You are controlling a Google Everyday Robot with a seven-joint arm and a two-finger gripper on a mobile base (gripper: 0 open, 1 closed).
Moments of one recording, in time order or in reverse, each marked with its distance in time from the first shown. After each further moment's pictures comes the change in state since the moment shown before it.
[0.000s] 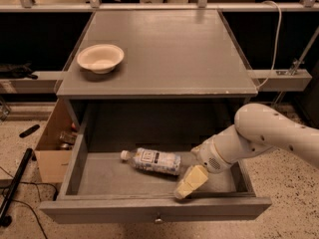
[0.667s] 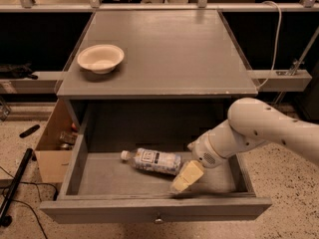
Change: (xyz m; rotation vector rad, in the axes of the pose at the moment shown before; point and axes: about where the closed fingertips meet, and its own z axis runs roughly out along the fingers) arm -0.011 -0.007 -0.001 0.021 0.015 -0.014
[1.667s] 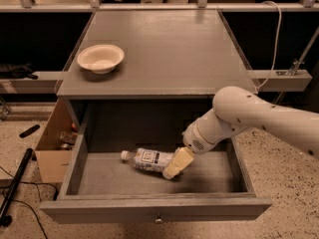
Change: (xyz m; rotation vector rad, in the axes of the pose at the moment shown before) arm -0.035 -0.032 0.012 0.058 0.034 -0.039
